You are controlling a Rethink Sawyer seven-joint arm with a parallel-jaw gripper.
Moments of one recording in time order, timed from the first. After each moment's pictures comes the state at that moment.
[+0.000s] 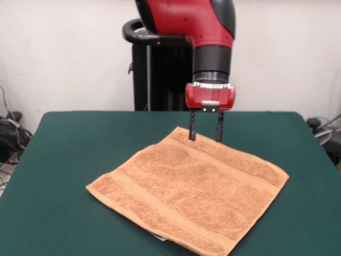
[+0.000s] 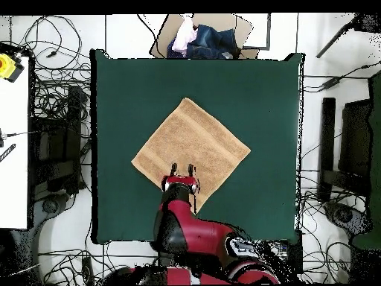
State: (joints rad) arm -0.26 -0.56 0.01 2.22 -0.16 -0.73 1.64
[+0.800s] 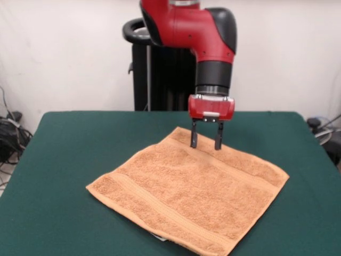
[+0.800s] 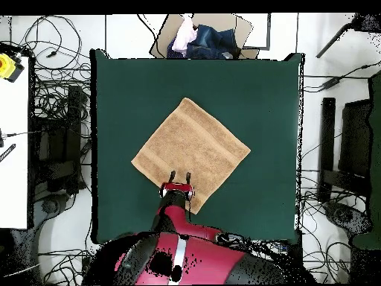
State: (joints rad) arm -0.22 -0.41 -0.02 2.22 -0.10 -0.85 1.64
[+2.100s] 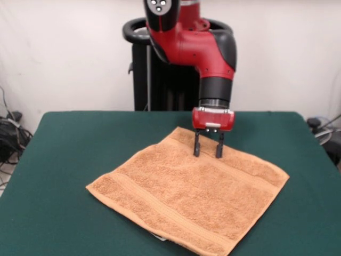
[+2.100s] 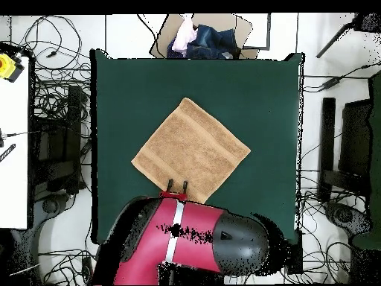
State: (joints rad) arm -0.20 -0.17 -0.02 2.20 -0.06 -1.13 1.64
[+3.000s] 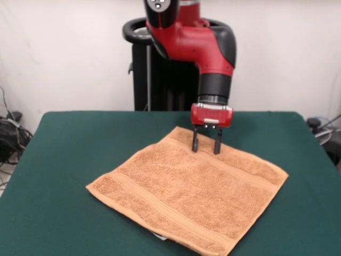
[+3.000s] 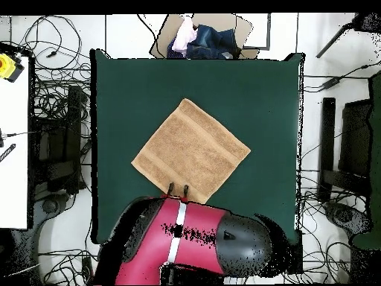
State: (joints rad) arm -0.21 -0.18 -0.02 2.24 -0.04 -1.13 1.64
